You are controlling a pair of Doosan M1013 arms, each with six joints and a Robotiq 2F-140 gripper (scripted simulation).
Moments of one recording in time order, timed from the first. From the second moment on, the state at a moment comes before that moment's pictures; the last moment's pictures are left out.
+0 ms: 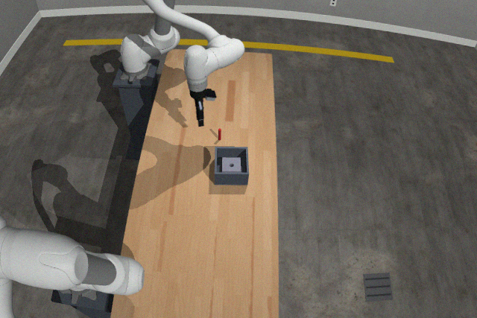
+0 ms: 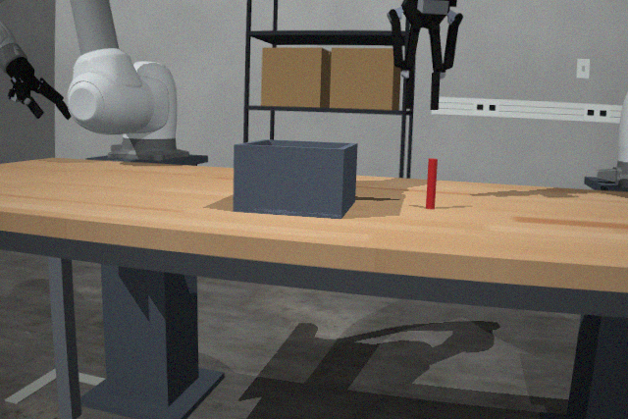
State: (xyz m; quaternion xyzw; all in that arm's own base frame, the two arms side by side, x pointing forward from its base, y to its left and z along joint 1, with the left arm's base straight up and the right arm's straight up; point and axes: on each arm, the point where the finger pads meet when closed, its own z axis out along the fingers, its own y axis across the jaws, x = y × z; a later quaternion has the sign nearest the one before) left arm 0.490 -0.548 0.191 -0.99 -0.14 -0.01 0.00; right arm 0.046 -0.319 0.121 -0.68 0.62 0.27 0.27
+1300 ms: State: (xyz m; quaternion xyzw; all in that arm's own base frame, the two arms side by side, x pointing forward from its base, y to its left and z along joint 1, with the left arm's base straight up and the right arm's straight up) left arm 0.585 -0.519 0.115 -0.99 -0.14 0.00 0.00; right arm 0.046 -0.319 0.121 -0.68 0.62 0.27 0.27
